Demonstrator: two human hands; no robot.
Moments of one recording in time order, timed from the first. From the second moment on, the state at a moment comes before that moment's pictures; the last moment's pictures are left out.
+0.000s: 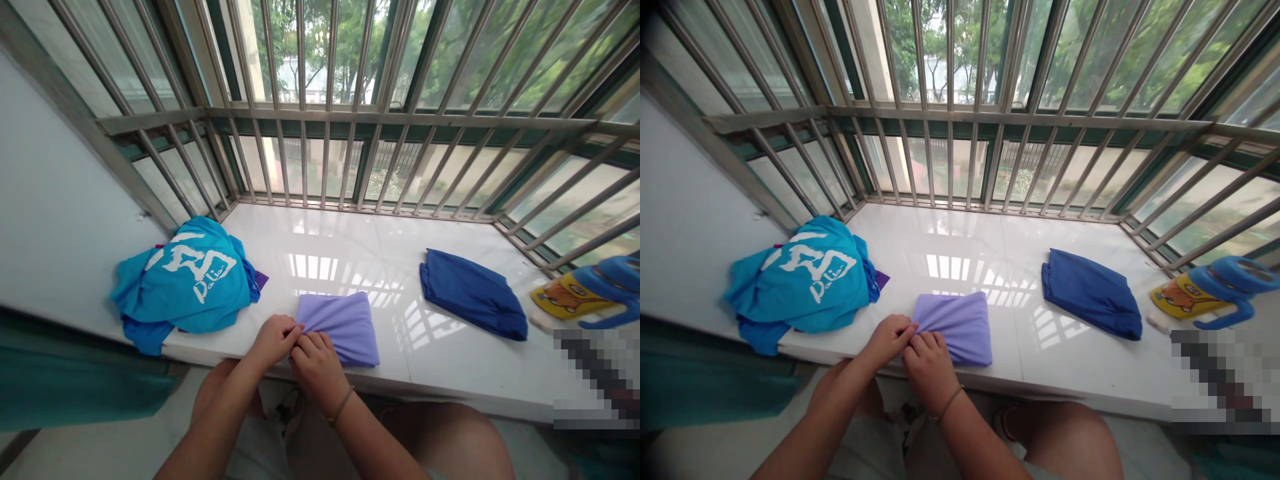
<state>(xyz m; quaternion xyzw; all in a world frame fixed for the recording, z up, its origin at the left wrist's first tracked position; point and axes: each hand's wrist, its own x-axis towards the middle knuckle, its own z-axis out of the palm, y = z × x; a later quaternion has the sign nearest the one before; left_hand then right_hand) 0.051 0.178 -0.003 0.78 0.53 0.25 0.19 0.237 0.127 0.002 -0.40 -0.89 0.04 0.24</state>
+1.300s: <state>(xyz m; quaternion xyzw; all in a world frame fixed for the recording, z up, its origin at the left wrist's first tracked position) 0.059 0.221 -0.032 0.79 0.59 0.17 0.07 0.280 0.107 -0.018 -0.40 -0.89 0.10 0.19</state>
